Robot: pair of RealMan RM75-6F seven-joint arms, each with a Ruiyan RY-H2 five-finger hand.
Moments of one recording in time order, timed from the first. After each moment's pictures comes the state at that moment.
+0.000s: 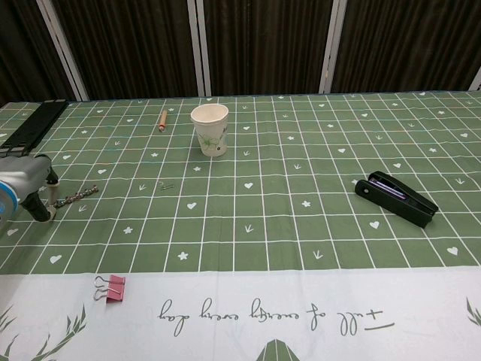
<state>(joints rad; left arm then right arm) -0.64 -1.82 -0.28 -1.24 0.54 1.28 0.96 0.01 -1.05 0.05 -1.74 -1.44 1.47 -0.02</state>
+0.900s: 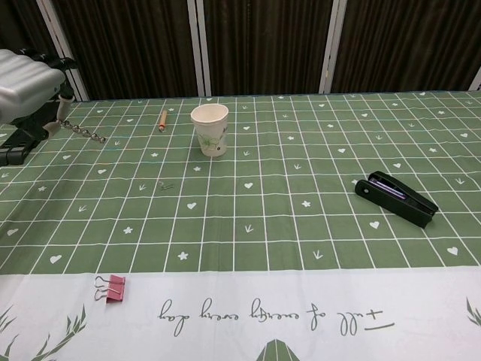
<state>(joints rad) -0.70 -1.54 -0.17 -1.49 0.92 1.32 1.02 0.00 -1.05 0.05 -1.74 -1.43 1.48 -0.04</state>
